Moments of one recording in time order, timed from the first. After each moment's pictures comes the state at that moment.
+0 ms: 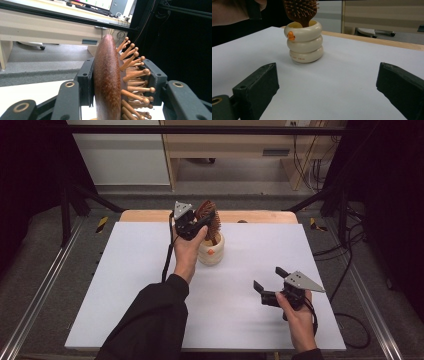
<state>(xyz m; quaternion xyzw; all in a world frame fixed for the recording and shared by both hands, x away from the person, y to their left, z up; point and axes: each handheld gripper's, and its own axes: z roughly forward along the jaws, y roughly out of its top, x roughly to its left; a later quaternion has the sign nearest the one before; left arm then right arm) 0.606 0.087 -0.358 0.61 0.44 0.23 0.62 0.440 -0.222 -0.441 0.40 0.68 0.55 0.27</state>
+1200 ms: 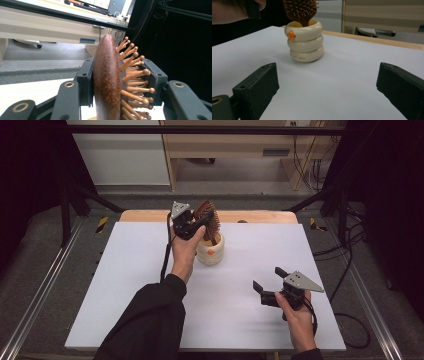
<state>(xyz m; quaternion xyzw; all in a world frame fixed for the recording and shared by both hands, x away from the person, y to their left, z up) 0.608 0.093 -0.359 0.61 0.44 0.22 0.62 0.441 -0.220 -0.441 0.41 0.68 0.55 0.26</state>
